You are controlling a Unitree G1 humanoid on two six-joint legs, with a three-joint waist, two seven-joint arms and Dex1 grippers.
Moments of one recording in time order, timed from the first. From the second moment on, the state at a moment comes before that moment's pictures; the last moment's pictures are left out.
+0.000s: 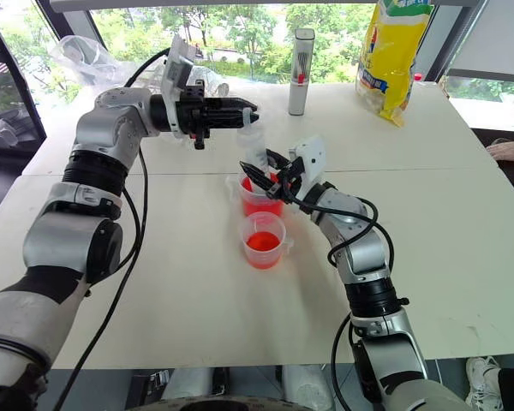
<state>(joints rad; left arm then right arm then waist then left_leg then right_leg) -1.27 0.36 -0.02 0.84 -0.32 0.27 -1.42 -0.52 -0.24 0.07 -0.05 0.28 0.28 0.64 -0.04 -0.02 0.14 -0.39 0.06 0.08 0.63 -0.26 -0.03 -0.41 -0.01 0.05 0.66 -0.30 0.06</state>
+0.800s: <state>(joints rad) -1.27 0.35 -0.01 0.83 -0.32 0.32 -1.39 -0.52 -0.23 0.07 -0.02 0.29 0.25 0.64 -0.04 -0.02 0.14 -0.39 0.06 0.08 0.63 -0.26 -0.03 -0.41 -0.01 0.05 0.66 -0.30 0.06</state>
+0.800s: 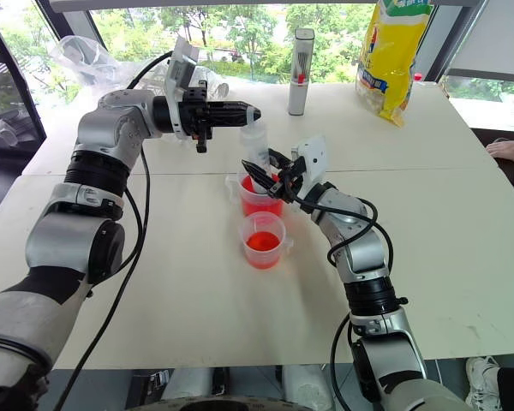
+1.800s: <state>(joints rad) -1.32 0.34 0.02 0.92 -0.32 0.29 -1.37 -0.53 -0.23 0.07 0.02 0.29 0.23 0.64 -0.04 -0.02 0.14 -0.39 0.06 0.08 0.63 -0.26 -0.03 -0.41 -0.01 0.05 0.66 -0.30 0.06</state>
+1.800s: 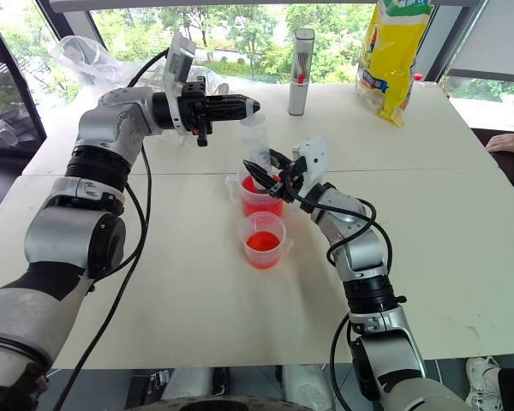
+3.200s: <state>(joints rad) -1.33 0.34 0.03 0.92 -0.32 0.29 -1.36 -0.53 -0.23 0.07 0.03 0.29 0.23 0.64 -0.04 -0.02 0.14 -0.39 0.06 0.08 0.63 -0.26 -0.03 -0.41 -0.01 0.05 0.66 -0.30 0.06</state>
